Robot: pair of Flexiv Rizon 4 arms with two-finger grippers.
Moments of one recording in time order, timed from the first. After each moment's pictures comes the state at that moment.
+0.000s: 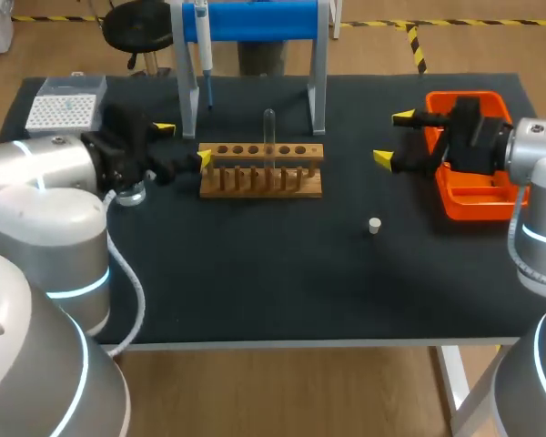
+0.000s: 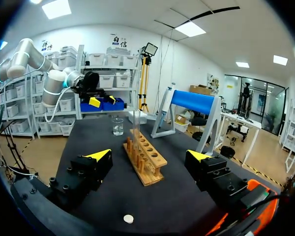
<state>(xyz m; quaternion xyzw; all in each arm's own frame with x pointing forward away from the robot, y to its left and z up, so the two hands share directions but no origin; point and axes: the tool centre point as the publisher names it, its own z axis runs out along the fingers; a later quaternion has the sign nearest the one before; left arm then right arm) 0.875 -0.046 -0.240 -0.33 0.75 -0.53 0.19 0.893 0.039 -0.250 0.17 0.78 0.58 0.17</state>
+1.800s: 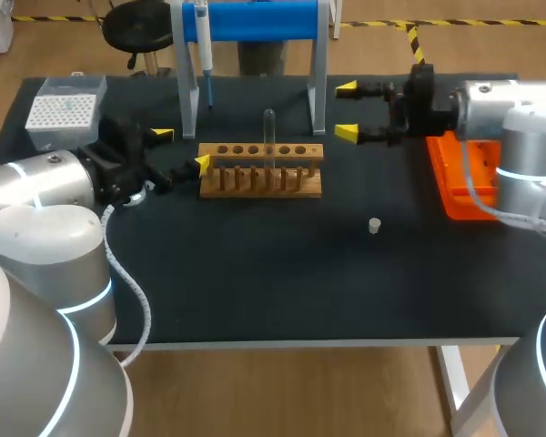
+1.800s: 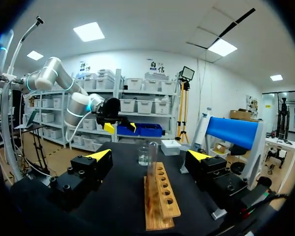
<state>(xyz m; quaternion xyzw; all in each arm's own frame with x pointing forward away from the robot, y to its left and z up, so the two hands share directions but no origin) 0.868 -0.044 -0.241 -0.32 0.73 -0.56 0.21 0.935 0.125 -0.228 0.00 0.72 0.69 0.04</state>
